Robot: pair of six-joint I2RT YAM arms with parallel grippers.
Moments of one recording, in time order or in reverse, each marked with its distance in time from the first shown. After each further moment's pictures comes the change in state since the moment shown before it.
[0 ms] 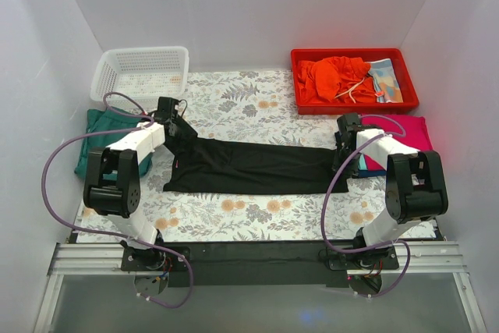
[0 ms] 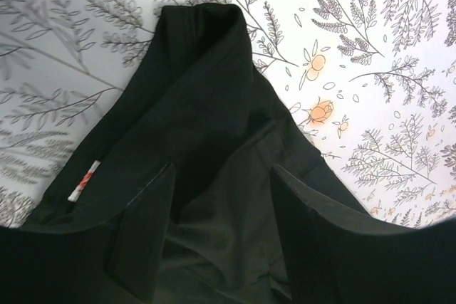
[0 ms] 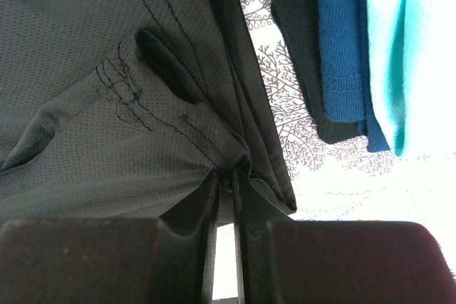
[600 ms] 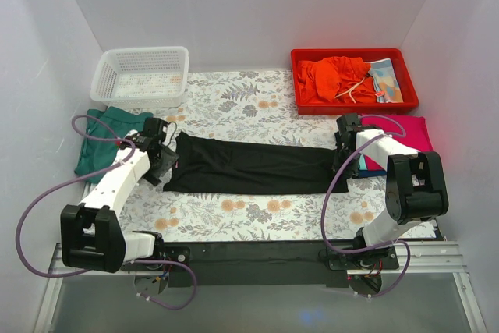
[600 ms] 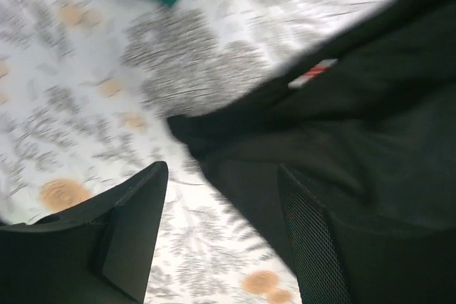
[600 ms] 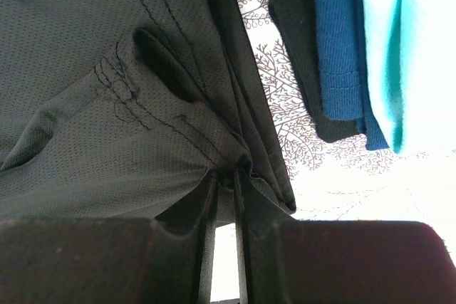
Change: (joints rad) left arm -0.001 -0.385 -0.208 -0.452 -0.253 -0.173; right arm 0.004 -0.005 -0.003 0.000 0.010 0.007
